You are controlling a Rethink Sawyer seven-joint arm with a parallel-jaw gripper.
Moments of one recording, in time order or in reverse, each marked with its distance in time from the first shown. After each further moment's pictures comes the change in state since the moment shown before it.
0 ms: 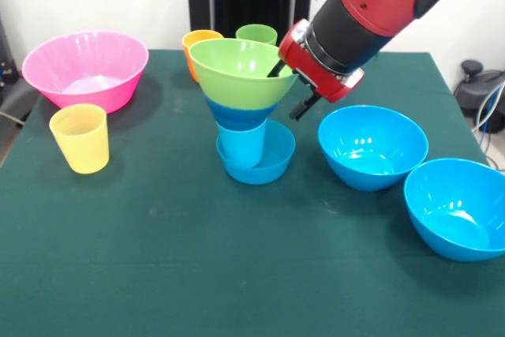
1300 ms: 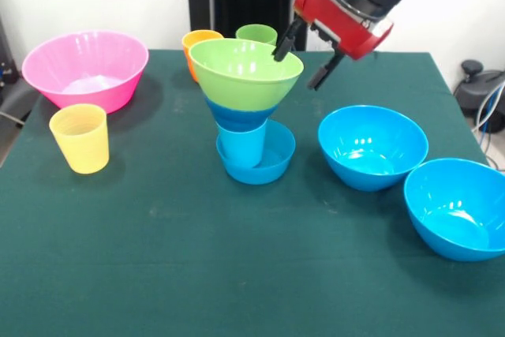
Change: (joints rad) arm 0.011 -0.139 -0.006 0.000 -0.001 0.018 0.000
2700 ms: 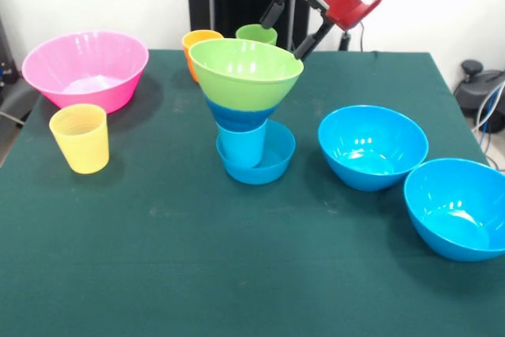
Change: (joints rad) arm 0.019 -0.018 -0.061 0.000 0.000 0.066 0.000
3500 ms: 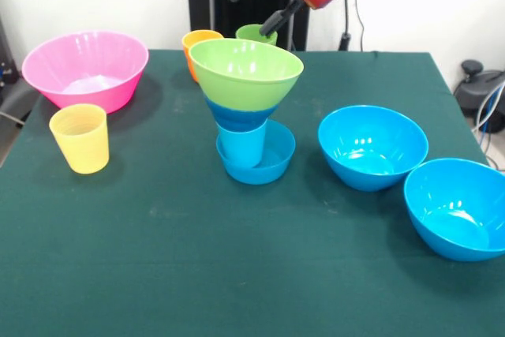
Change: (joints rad) arm 0.049 0.014 -0.103 -0.013 -0.095 -0.007 0.000
